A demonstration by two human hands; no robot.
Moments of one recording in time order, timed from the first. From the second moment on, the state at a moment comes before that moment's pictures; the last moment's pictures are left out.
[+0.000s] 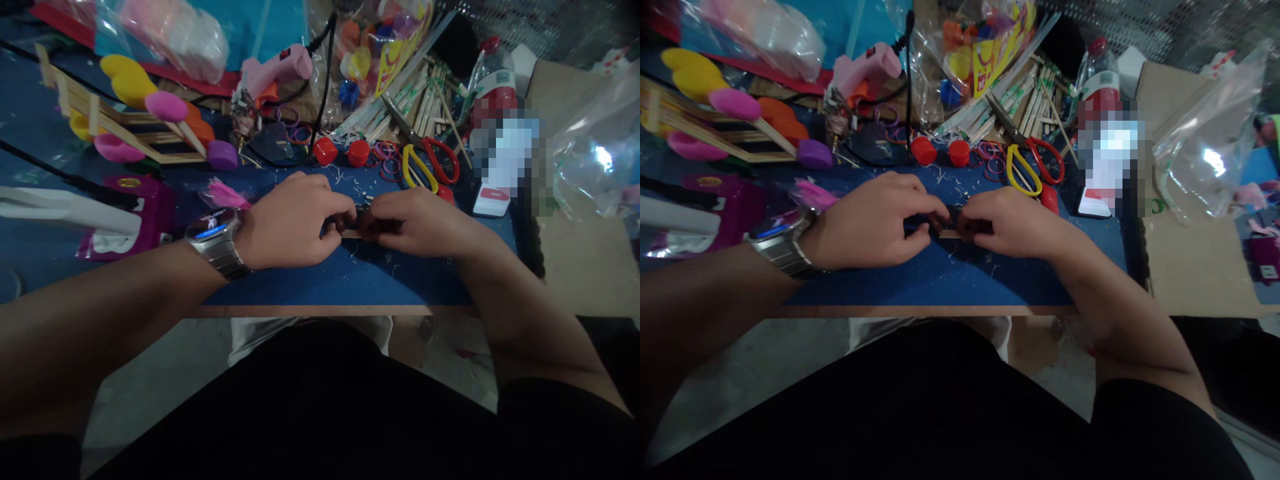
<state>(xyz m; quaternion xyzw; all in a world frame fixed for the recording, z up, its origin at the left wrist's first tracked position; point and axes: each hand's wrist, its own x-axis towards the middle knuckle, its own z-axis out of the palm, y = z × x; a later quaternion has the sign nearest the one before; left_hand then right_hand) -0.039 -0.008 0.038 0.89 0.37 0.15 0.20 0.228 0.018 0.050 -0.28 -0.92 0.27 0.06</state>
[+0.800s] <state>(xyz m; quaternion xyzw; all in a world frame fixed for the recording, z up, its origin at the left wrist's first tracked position) -0.033 -0.018 0.032 0.97 0.23 0.07 0.04 0.227 0.017 0.050 -0.29 -0.92 0.26 0.06</state>
